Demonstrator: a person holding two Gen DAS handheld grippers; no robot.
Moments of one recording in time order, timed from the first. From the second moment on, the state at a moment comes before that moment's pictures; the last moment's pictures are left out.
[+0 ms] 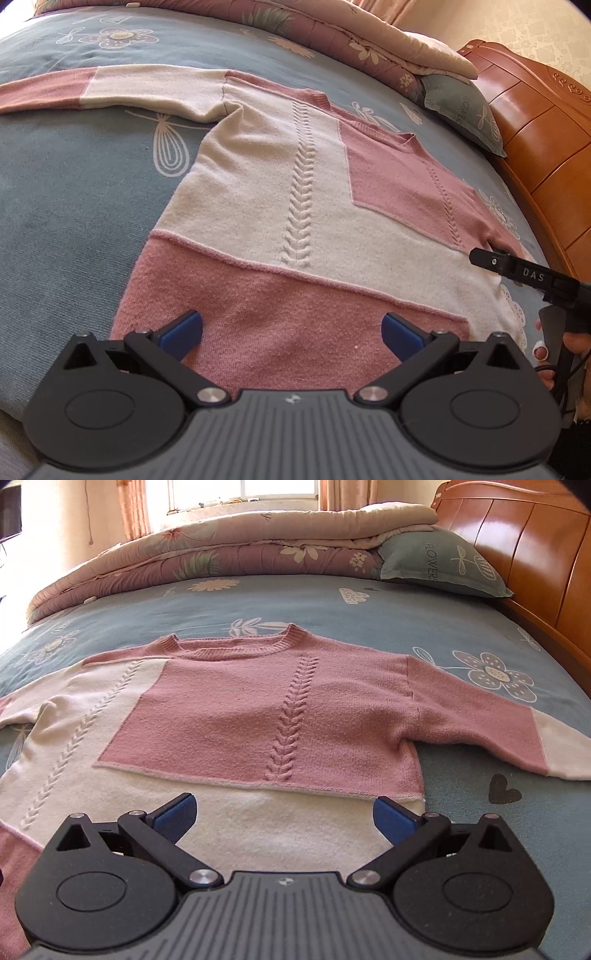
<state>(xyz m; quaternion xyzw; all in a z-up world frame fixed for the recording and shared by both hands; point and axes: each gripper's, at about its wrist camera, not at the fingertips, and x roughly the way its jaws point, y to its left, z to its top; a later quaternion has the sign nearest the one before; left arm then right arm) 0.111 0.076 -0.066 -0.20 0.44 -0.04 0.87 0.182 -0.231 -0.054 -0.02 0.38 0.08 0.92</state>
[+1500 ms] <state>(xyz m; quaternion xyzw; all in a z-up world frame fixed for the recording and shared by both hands) 0.488 -0.254 -0.069 -0.12 0.55 -0.36 0.75 0.144 -0.229 -0.076 -0.12 0.45 0.17 0.87</state>
